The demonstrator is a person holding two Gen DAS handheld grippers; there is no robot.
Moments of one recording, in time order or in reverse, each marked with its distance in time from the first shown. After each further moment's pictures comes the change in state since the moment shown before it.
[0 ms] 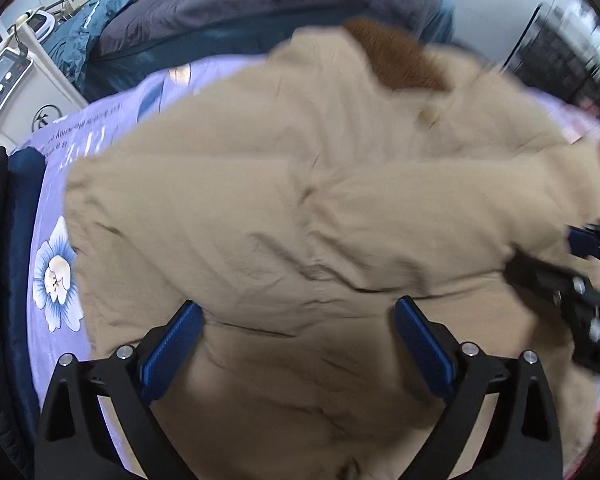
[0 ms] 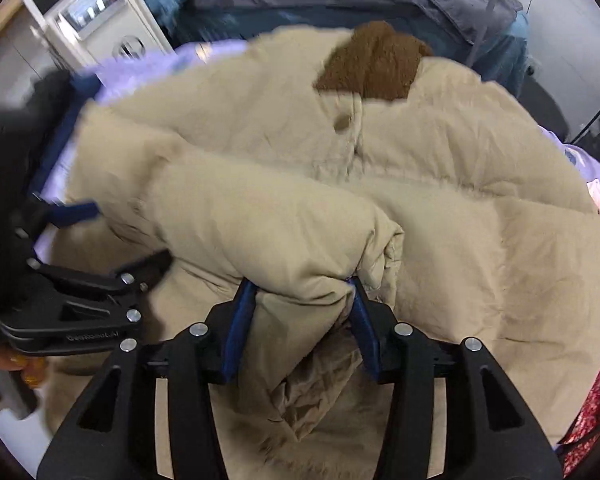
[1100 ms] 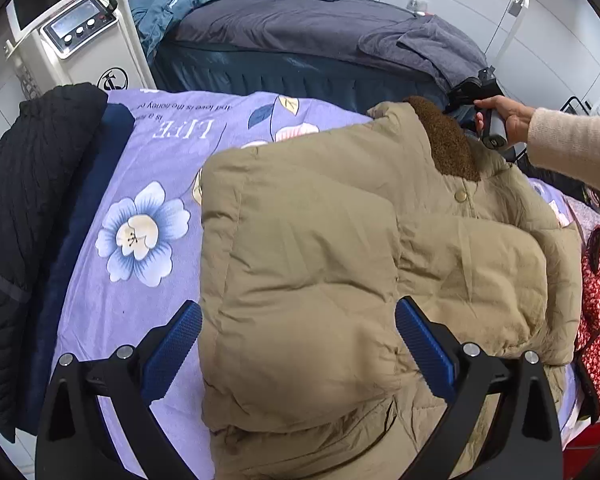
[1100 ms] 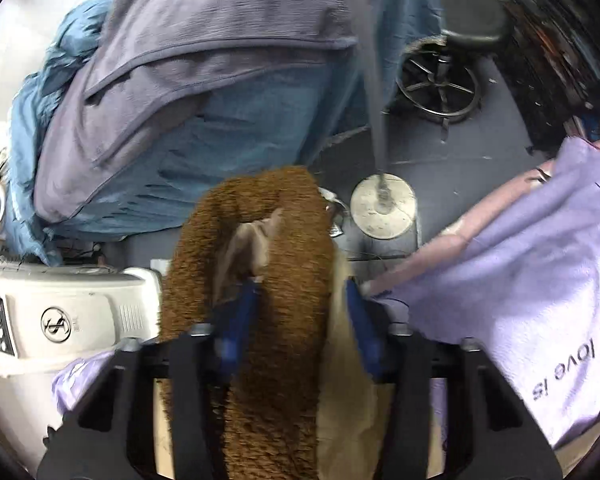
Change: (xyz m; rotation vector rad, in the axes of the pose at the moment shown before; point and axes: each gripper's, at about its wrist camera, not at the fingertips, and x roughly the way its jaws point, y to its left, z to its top) left arm -0.080 0.081 -0.027 -0.240 -0.095 0.029; right arm 0.183 -0.220 0.286 0.700 0.023 -0.007
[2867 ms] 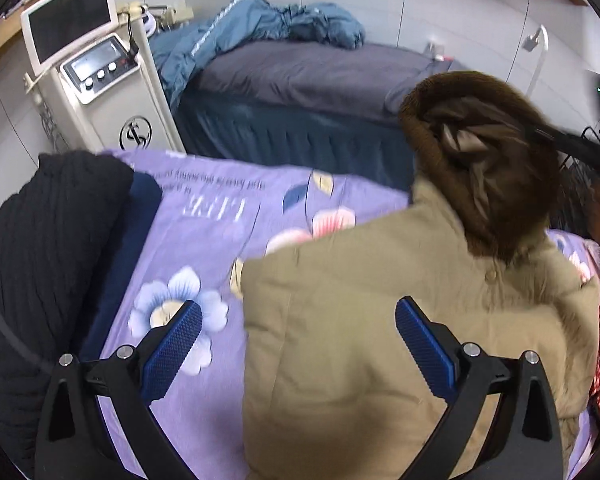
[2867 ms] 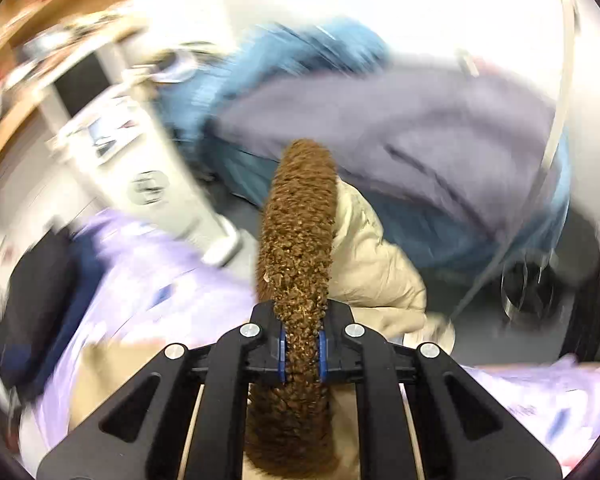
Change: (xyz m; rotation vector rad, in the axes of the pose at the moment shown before) left arm -0.011 0.018 0.060 -0.005 -0.182 0.090; right arm -0.229 0.066 -0.182 -0.889 -0.370 0.255
